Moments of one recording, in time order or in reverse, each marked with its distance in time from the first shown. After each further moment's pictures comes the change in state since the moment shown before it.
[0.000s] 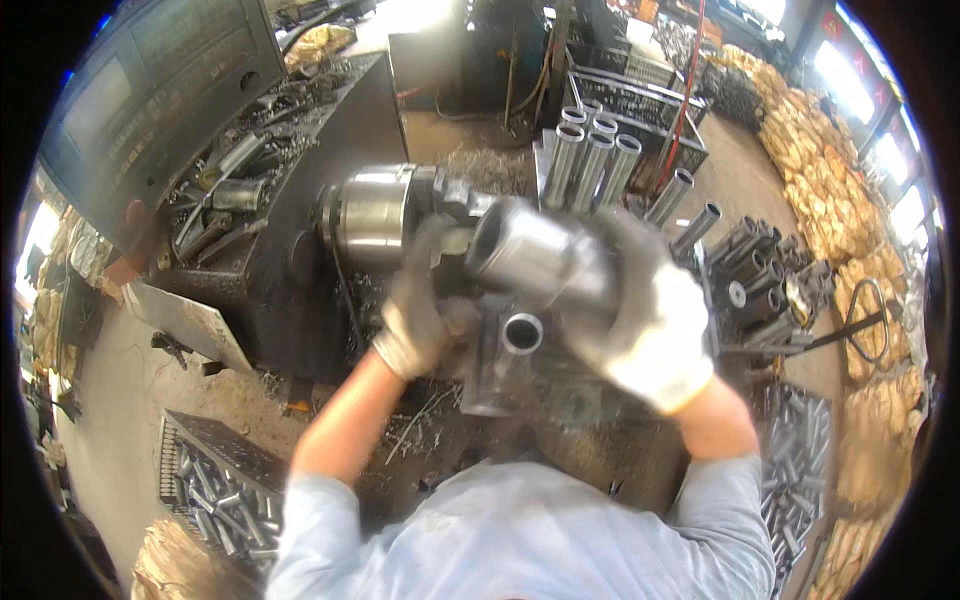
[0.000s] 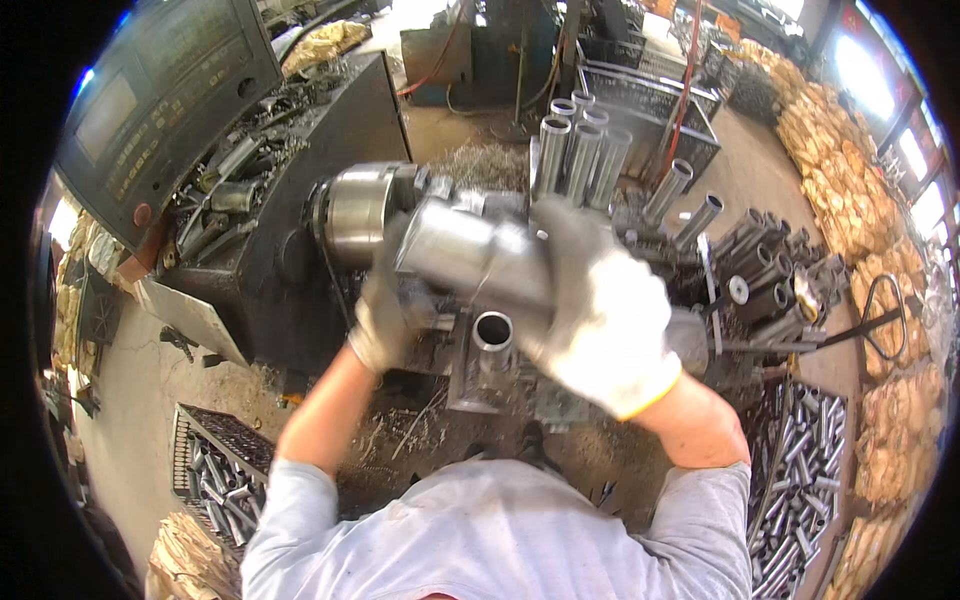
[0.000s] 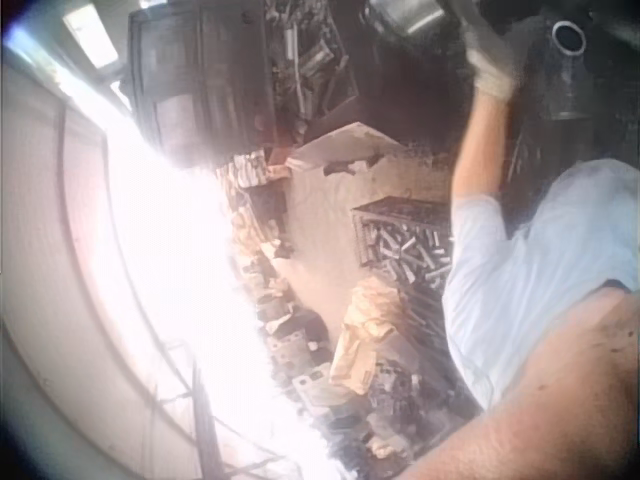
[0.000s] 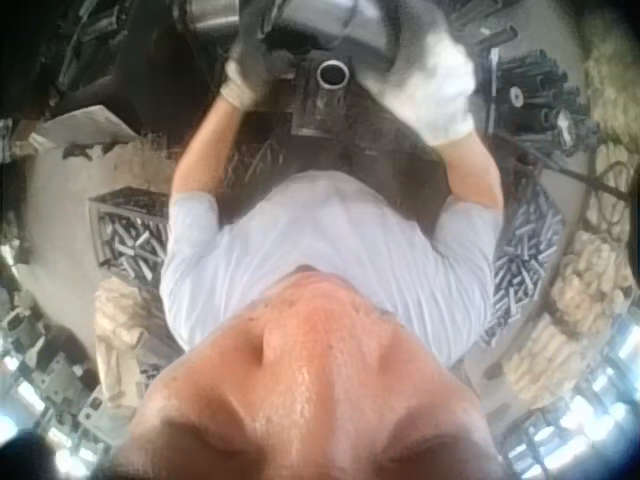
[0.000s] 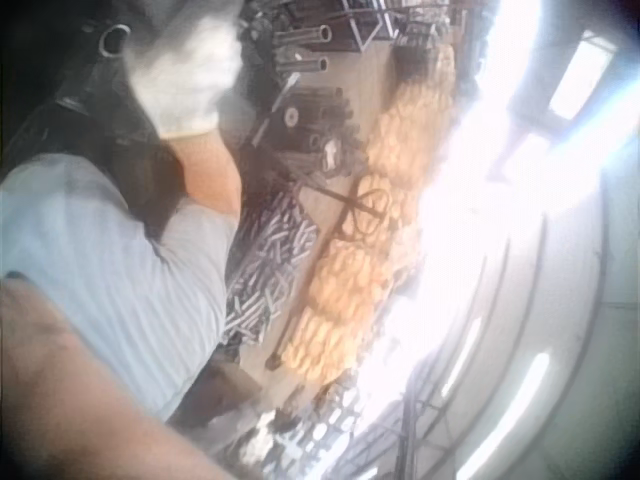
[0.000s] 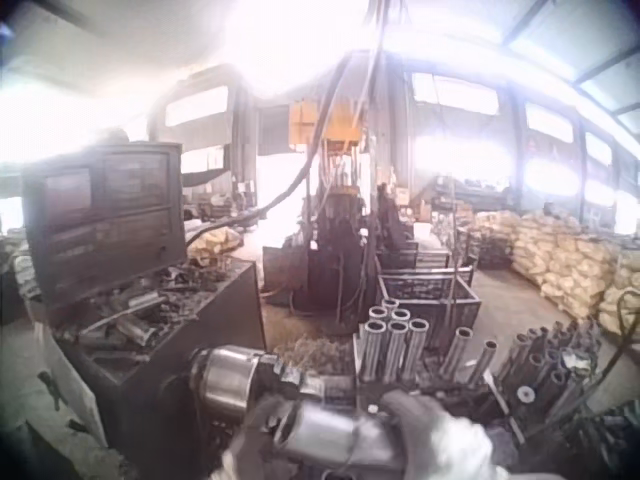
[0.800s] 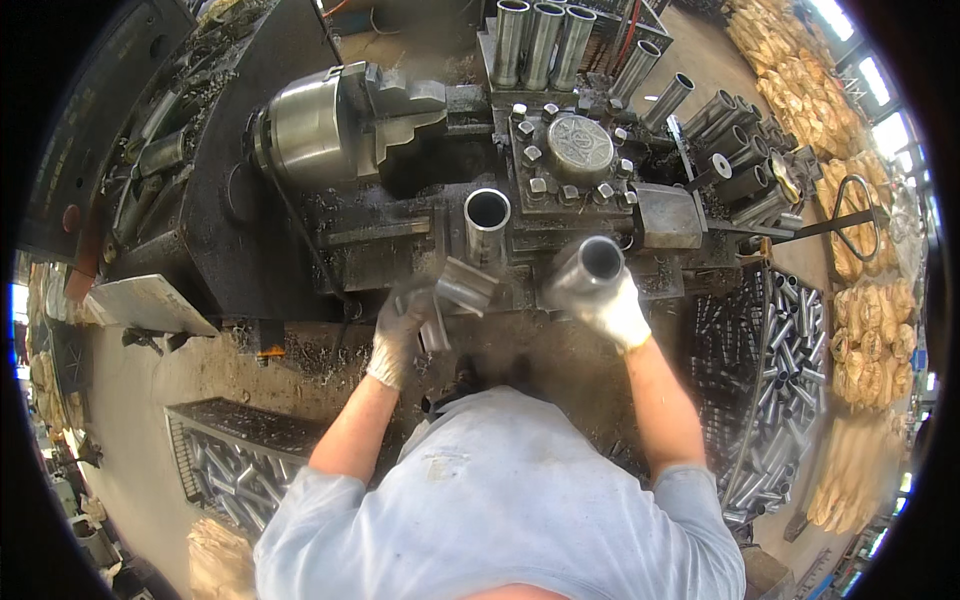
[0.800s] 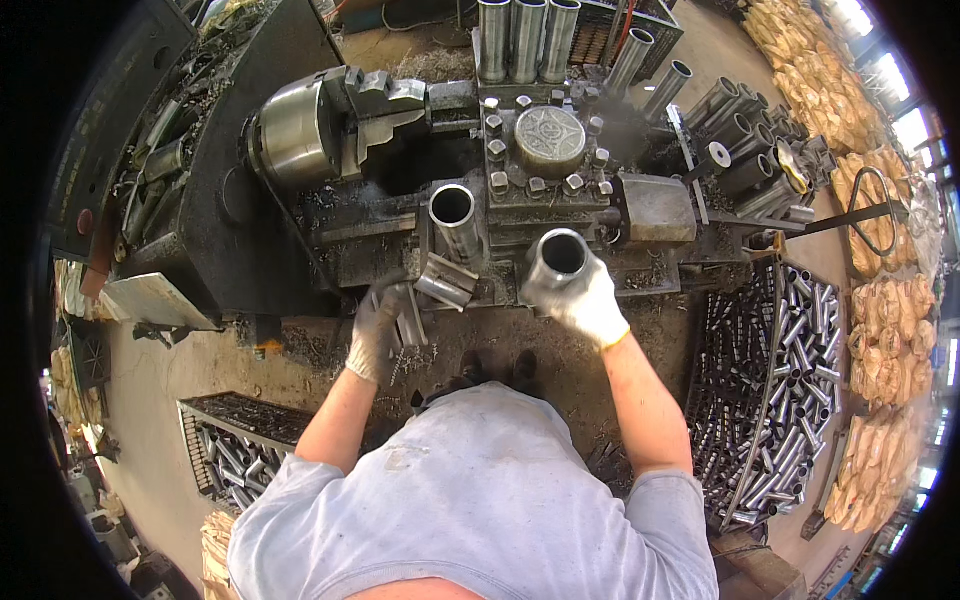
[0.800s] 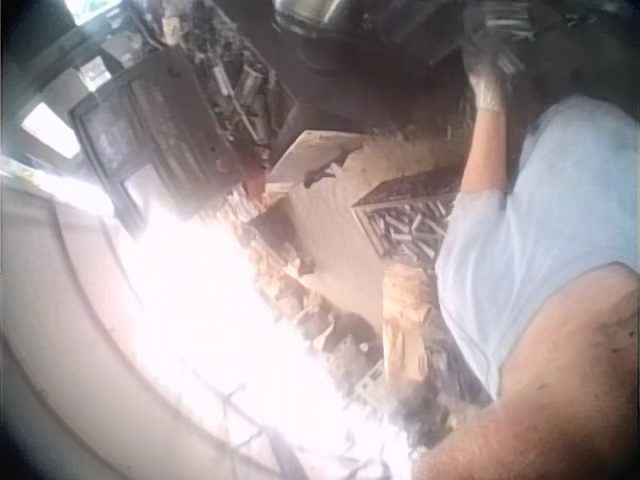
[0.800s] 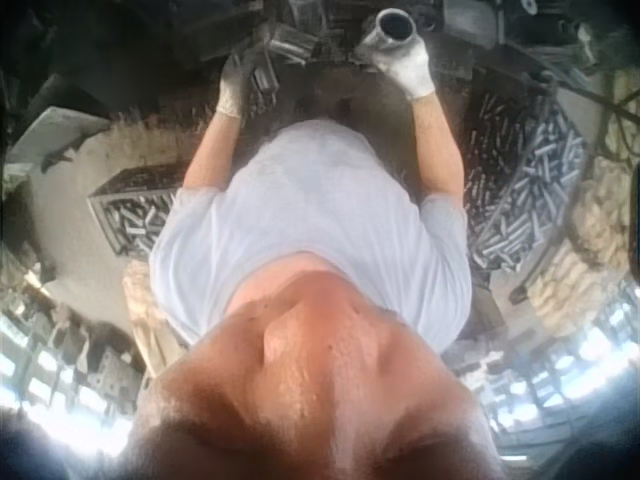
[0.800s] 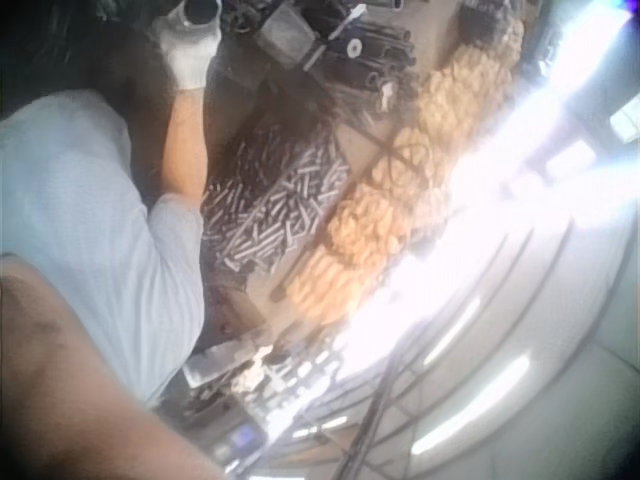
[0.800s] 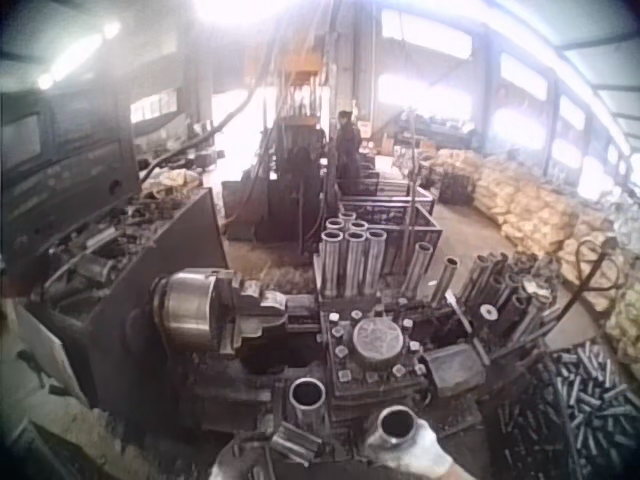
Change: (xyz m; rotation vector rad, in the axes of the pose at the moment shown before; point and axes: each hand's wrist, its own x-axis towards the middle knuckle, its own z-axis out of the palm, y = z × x) left_hand -0.171 -0.020 0.030 -0.688 -0.018 -1.038; right_hand -0.219 0.028 0.077 0.067 -0.343 0.559
